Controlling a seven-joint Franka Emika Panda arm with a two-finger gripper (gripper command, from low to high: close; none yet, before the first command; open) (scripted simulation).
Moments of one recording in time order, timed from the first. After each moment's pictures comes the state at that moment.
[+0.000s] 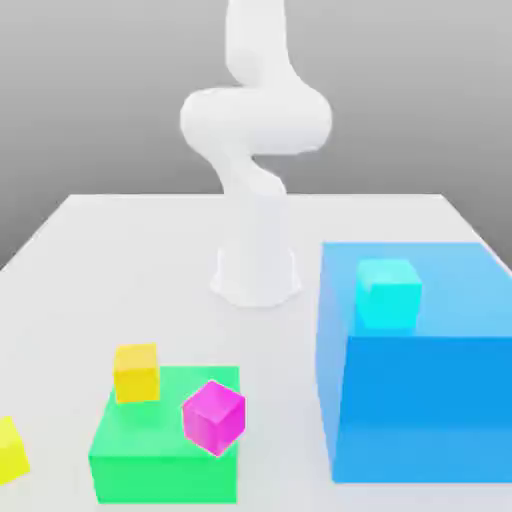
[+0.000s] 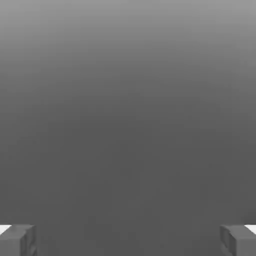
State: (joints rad) arm -0.02 -0.71 -0.03 -2.30 0.00 2.32 0.82
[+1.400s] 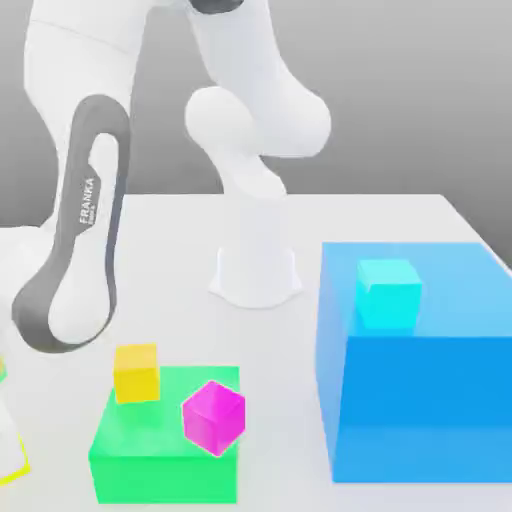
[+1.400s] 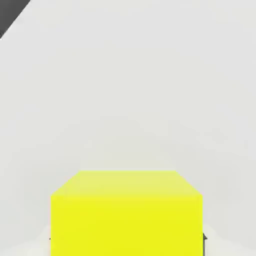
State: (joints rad) arm -0.38 0.50 -0.23 -2.24 0.27 2.71 0.86
